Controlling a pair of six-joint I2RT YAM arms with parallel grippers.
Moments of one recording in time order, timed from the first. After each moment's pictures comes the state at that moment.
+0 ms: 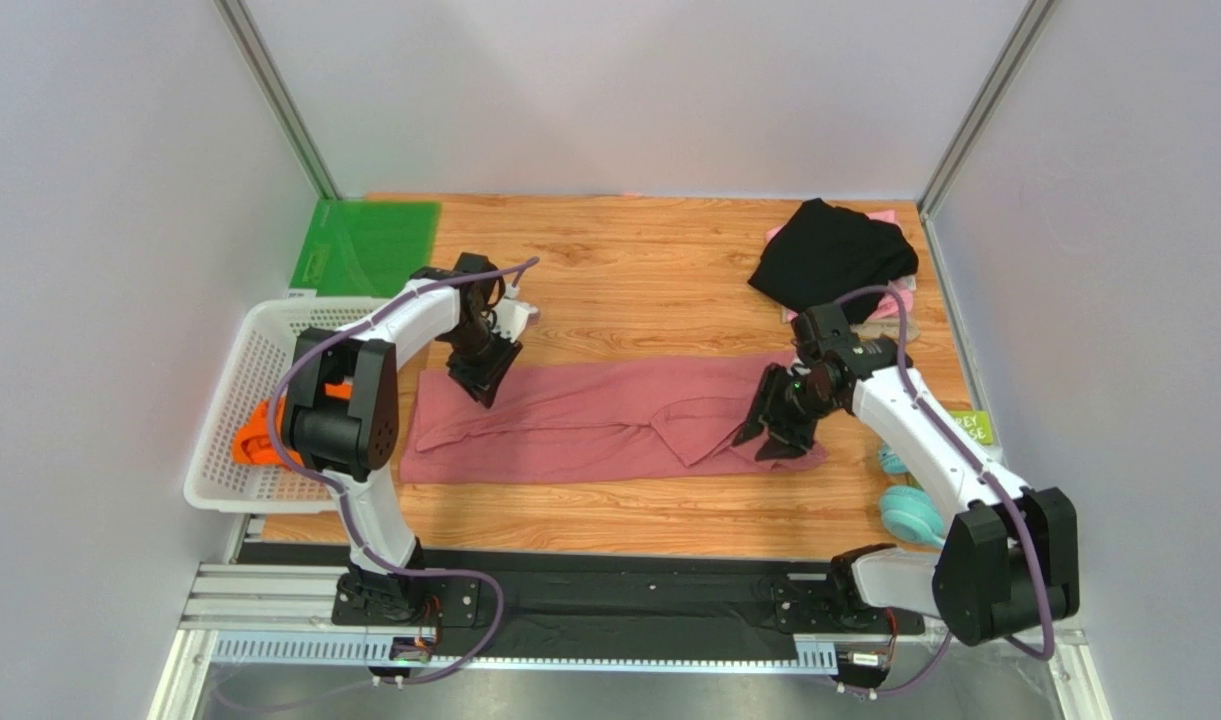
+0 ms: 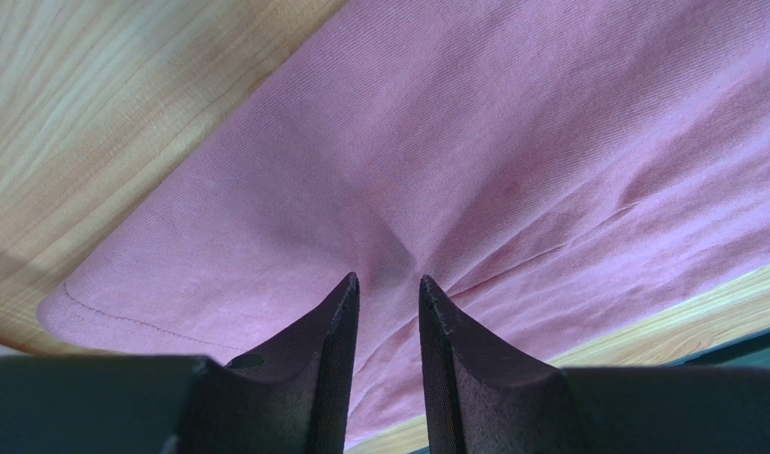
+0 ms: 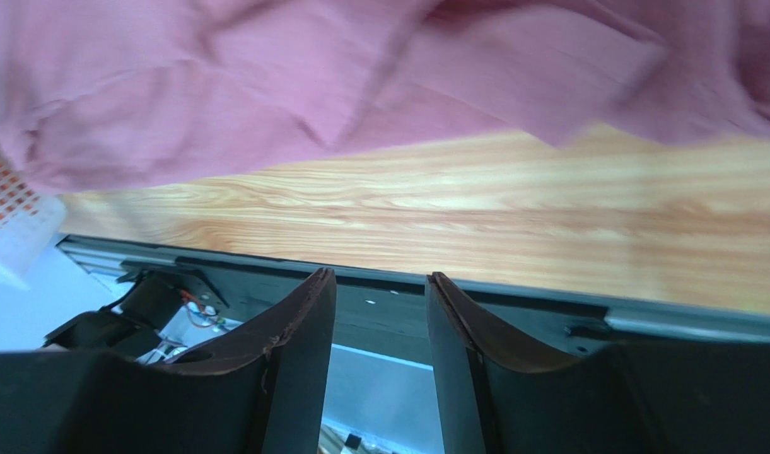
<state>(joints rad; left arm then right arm) -0.23 1.85 1.29 -0.92 0.15 0.35 0.26 1.26 0.91 -0.95 -0.33 0.70</state>
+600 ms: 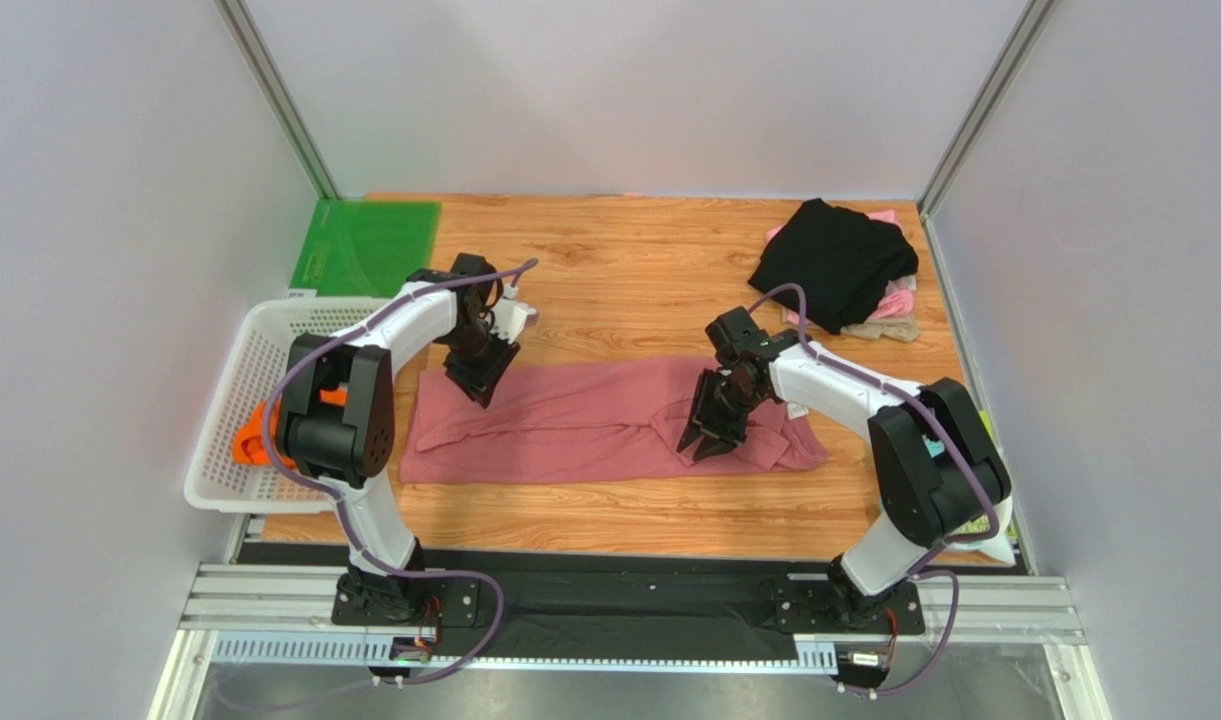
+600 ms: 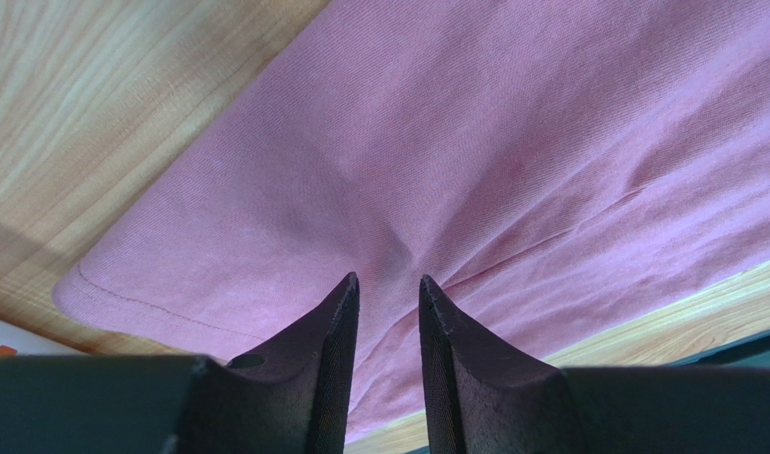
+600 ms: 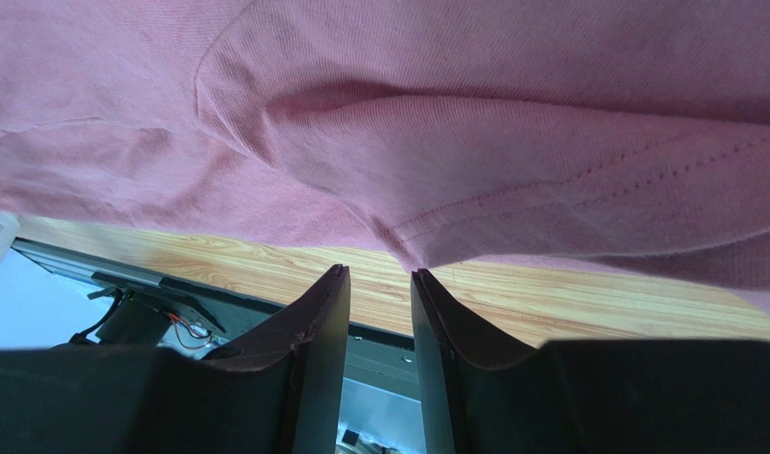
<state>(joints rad) -0.23 1.81 1.27 -0.92 0.14 0.37 0.49 1.62 0.98 -0.69 -0.33 0.84</state>
